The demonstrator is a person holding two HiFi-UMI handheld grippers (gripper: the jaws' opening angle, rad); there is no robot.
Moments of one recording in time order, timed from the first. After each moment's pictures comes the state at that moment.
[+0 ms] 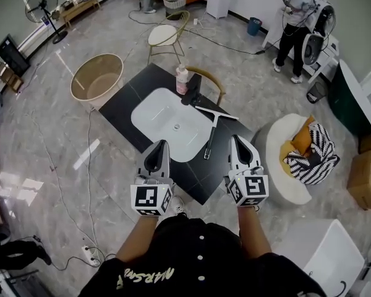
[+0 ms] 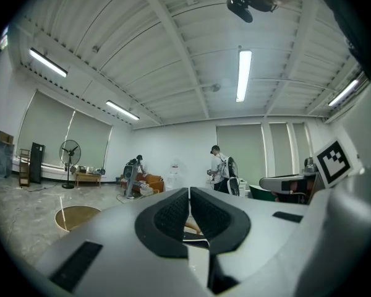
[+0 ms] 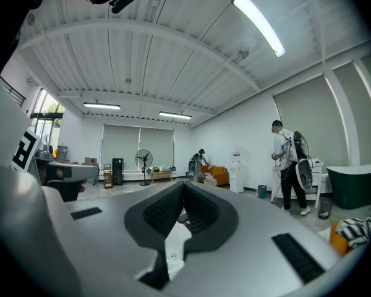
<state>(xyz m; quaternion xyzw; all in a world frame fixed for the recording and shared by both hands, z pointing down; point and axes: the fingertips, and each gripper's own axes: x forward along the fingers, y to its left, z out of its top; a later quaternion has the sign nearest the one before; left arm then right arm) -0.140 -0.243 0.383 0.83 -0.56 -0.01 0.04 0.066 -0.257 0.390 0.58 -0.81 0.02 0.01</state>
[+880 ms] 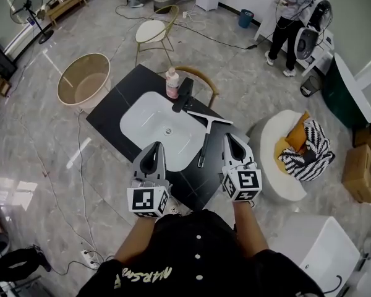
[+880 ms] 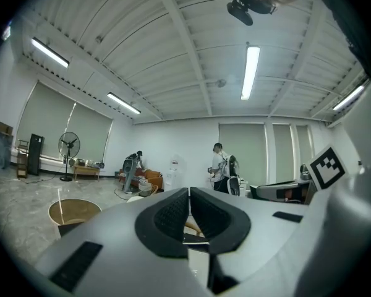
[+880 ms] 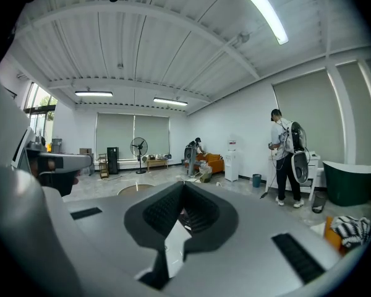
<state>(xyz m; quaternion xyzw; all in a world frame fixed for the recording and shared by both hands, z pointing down) -0.134 -0.311 0.402 0.83 -0.56 -0.02 0.07 0.075 -0.332 0.429 0.60 -0.80 0.06 0.06</state>
